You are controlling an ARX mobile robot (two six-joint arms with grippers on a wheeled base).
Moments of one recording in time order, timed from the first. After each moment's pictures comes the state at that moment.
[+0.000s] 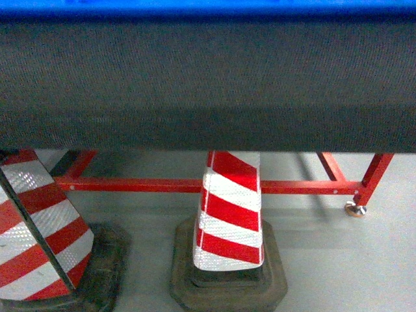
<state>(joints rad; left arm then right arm) 0.00 0.01 0.02 -0.01 0.00 0.00 0.00 0.01 0.01 -0.01 0.00 0.00</state>
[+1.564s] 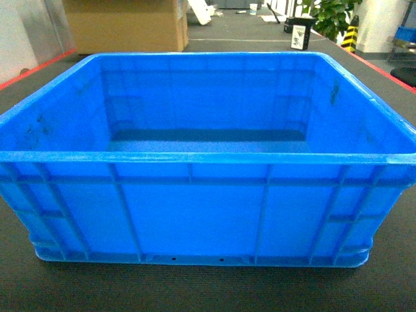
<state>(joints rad) 0.00 0.01 0.02 -0.01 0.00 0.00 0.00 0.01 0.01 -0.01 0.00 0.00</state>
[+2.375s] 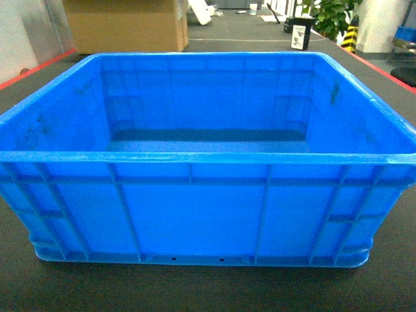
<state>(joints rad) 0.00 0.01 0.02 -0.01 0.00 0.00 0.00 0.01 0.01 -0.01 0.00 0.00</state>
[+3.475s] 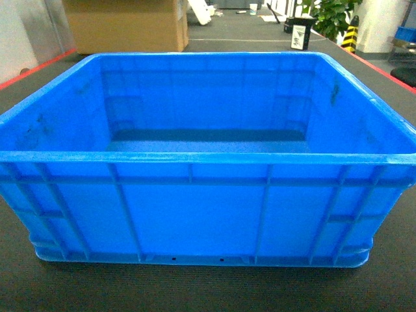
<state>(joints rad) 0.00 0.01 0.02 -0.01 0.00 0.00 0.00 0.01 0.01 -0.01 0.00 0.00</state>
